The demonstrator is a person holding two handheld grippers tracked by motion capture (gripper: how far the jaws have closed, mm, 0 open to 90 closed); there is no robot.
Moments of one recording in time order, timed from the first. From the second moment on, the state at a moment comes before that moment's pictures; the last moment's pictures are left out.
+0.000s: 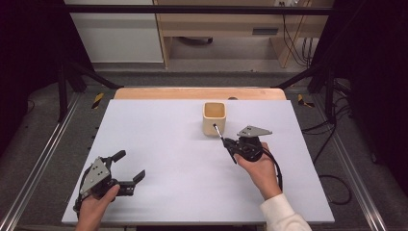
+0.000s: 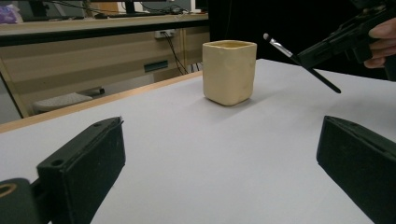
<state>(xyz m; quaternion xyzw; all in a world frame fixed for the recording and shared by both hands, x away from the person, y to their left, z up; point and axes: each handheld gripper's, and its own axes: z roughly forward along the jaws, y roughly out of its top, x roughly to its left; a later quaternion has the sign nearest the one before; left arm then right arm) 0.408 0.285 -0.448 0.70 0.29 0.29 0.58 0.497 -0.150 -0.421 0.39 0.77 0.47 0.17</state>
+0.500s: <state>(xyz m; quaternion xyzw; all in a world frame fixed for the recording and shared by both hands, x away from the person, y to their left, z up) 0.406 0.284 -0.447 0.70 0.29 0.29 0.59 0.487 -0.155 -0.421 0.39 0.76 0.49 0.17</state>
